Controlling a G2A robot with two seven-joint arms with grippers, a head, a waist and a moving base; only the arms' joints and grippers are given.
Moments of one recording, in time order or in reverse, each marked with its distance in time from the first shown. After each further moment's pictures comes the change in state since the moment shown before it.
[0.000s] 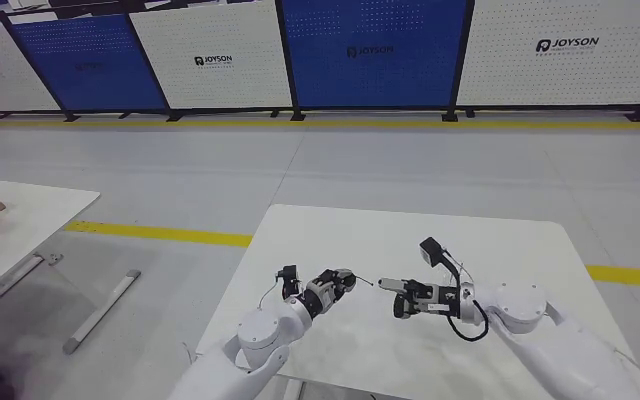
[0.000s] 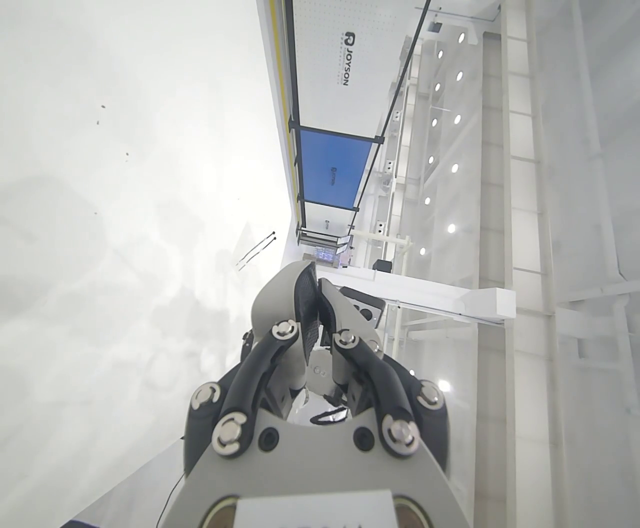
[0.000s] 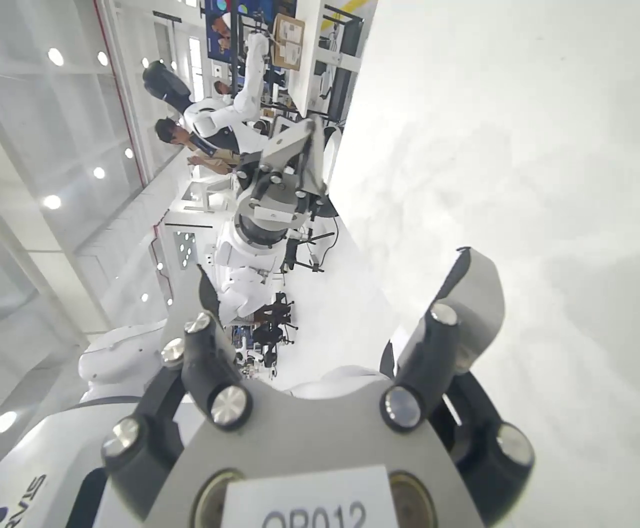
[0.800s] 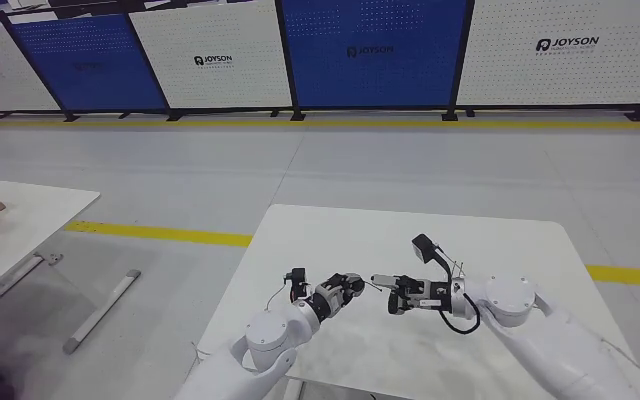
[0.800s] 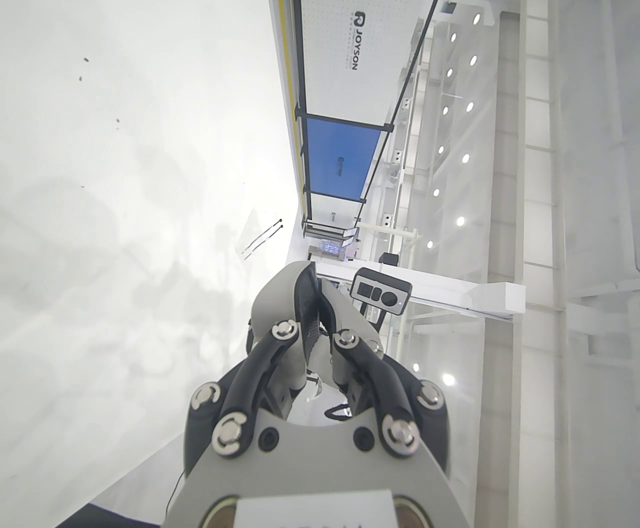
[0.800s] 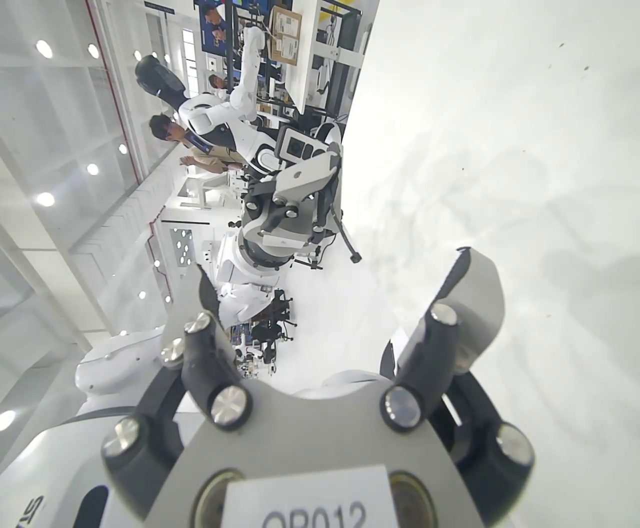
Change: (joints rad) left arm -0.023 -0.015 0.046 0.010 0.013 0.013 0.002; right arm 0.030 -0.025 -0.026 0.029 -0.012 0.021 -0.014
